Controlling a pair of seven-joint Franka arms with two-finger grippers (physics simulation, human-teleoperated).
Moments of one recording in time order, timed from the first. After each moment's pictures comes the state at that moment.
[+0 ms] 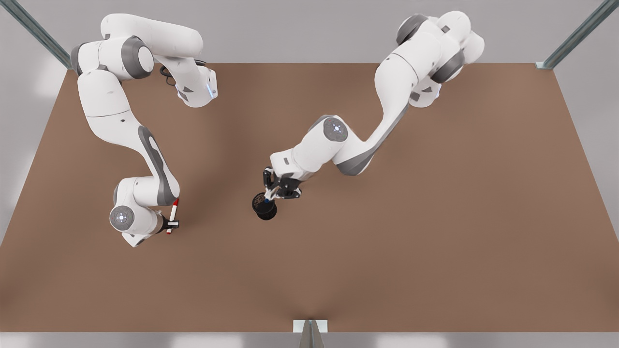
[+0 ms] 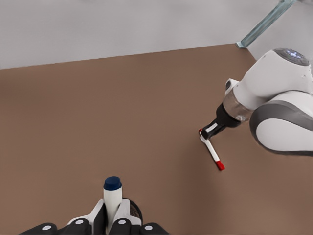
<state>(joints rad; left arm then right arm) -0.57 0.78 -0.34 -1.19 -0.04 2.60 -0.26 -0.17 0.72 0.16 -1.71 -0.19 2.26 0.07</state>
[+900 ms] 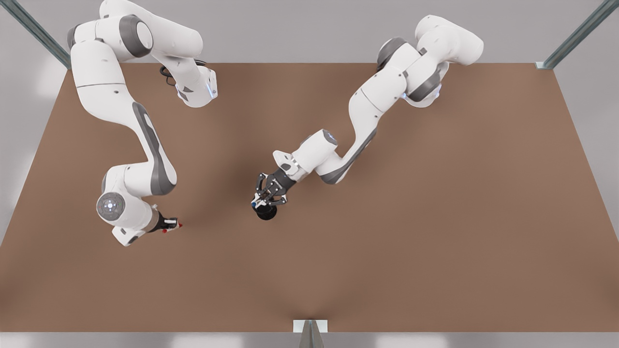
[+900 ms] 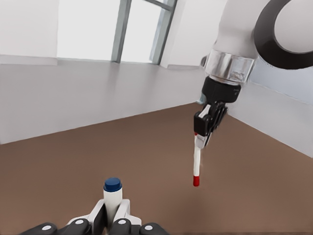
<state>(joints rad) -0.67 1.02 -0.30 -1.33 0.01 3.43 -0.01 -0.18 0.56 0.27 -1.66 -0.19 2.13 0.10</state>
